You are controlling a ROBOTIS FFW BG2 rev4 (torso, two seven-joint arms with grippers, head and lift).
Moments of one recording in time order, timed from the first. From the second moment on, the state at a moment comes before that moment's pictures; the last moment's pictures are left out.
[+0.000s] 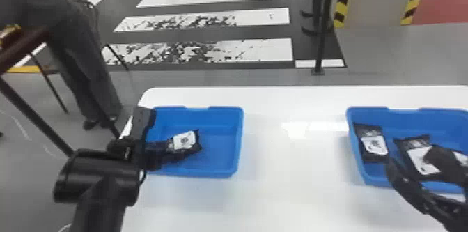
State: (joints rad) left arm -0.10 0.14 0.22 -1.55 -0.44 0.78 -0.68; right arm 0.56 -0.21 -0.15 -2.08 -0.45 0.16 0.50
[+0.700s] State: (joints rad) left arm -0.02 0.12 0.25 -1.74 -0.32 0.75 -0.68; right arm 0.54 -0.22 -0.15 -2.10 -0.46 0.15 0.50
